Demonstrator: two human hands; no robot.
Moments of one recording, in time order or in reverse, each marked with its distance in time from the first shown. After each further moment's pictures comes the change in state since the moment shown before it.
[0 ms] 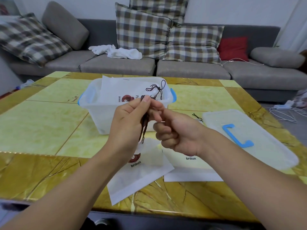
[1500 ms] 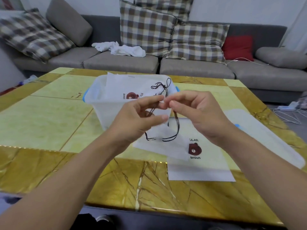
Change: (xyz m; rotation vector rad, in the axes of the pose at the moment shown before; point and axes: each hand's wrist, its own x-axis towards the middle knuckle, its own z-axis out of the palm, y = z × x) left_hand 0.012 -0.002 -0.029 0.303 -0.209 -0.144; right_hand -0.018 -0.012 -0.017 -0.517 0.225 -0.729
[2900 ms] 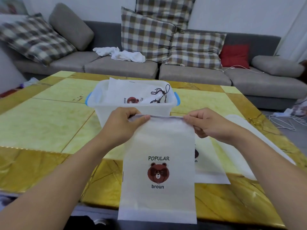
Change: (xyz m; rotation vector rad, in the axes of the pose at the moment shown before) left_hand 0.012 -0.026 -0.034 0.584 0.238 0.022; right_hand 0.001 0.033 -0.055 -0.233 -0.212 0.373
